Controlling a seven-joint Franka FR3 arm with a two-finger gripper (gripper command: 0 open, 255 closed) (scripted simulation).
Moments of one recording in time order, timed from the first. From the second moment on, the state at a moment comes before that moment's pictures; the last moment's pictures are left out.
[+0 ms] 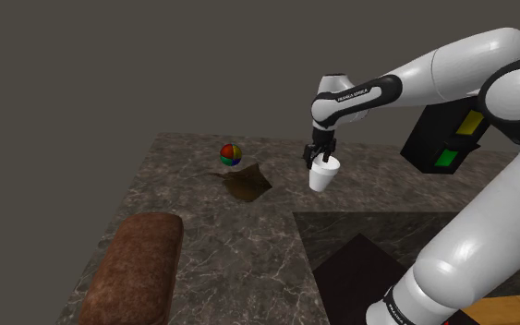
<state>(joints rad) -0.08 -0.07 -0.18 -2.23 -0.11 2.11 -0.13</state>
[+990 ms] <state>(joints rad) -0.09 -0.05 -0.18 -2.26 -0.11 2.16 -0.13</state>
